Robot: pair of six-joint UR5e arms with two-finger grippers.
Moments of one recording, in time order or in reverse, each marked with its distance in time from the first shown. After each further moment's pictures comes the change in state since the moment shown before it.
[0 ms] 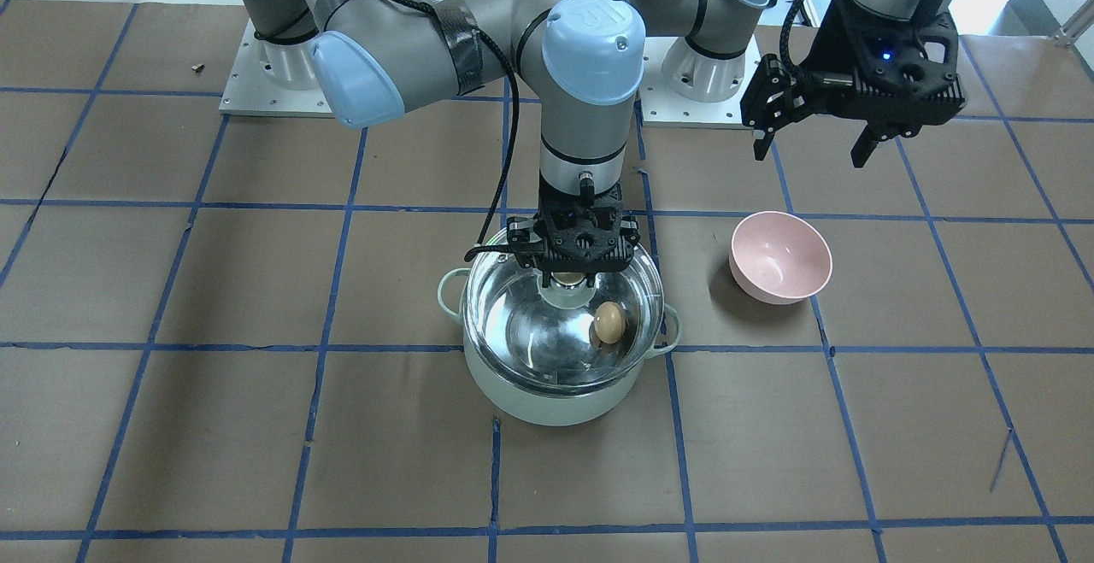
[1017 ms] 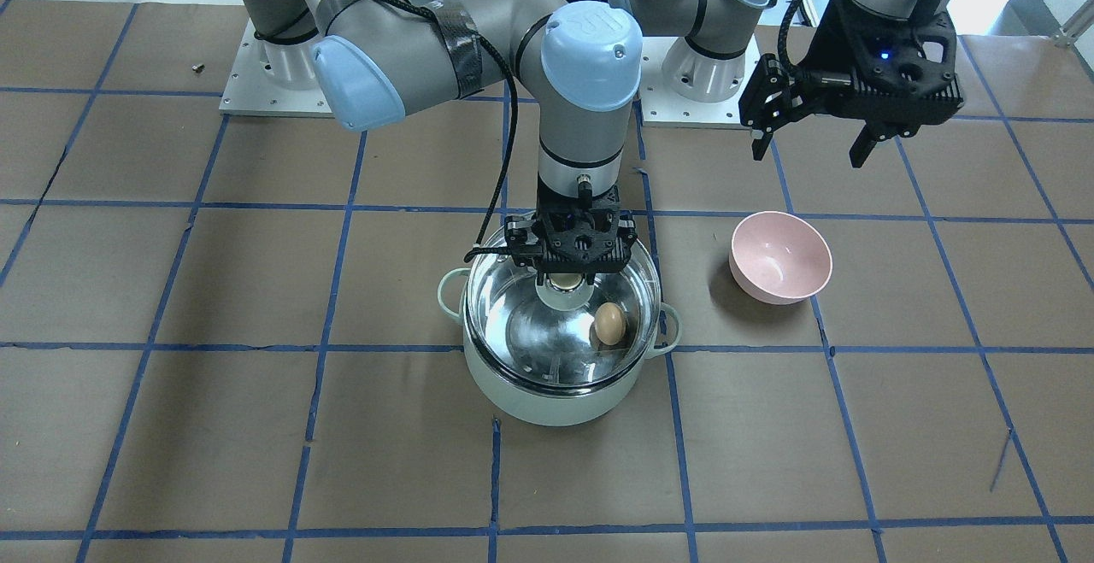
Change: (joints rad) left arm -0.003 0.000 0.000 0.001 -0.002 -0.003; right arm 0.000 -0.001 0.017 0.001 0.001 -0.008
